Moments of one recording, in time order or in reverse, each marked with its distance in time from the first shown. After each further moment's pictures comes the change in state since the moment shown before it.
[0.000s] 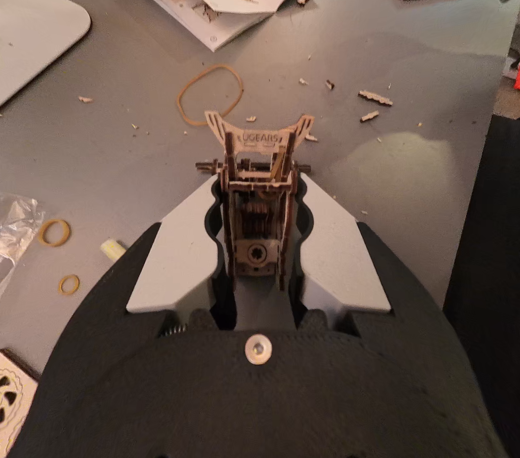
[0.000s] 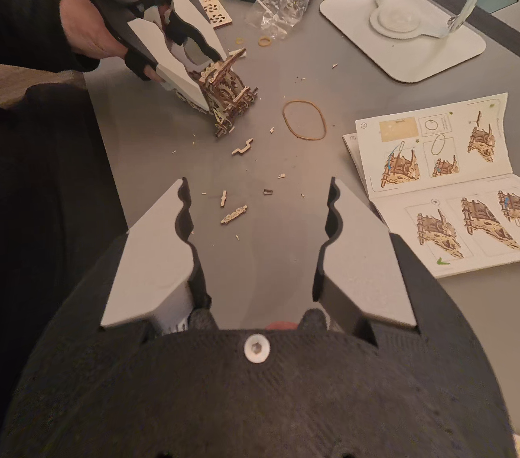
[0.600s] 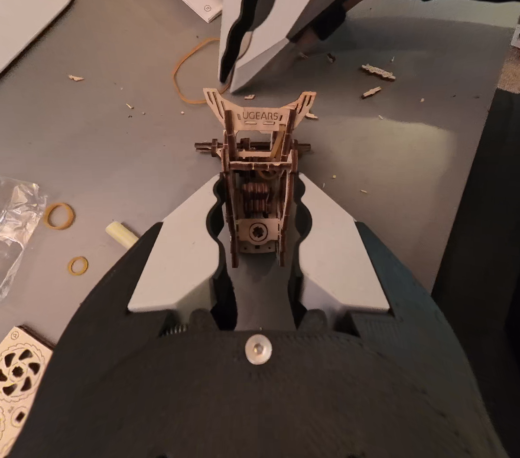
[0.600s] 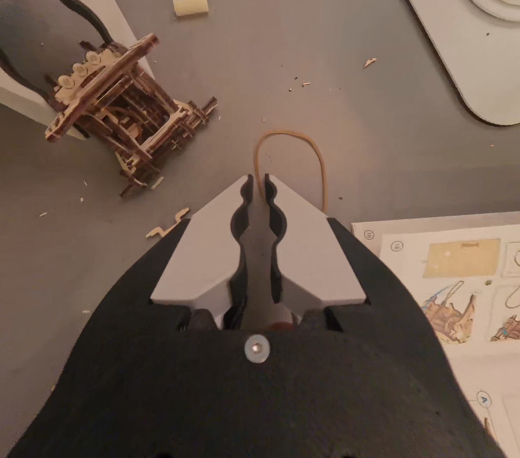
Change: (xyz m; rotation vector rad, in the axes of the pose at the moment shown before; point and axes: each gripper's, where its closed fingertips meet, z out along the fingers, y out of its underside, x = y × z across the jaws) left arm 0.000 0.011 -0.008 -0.088 0.016 0.011; right arm 0.035 0.001 0.153 -0.245 -0.057 -0.117
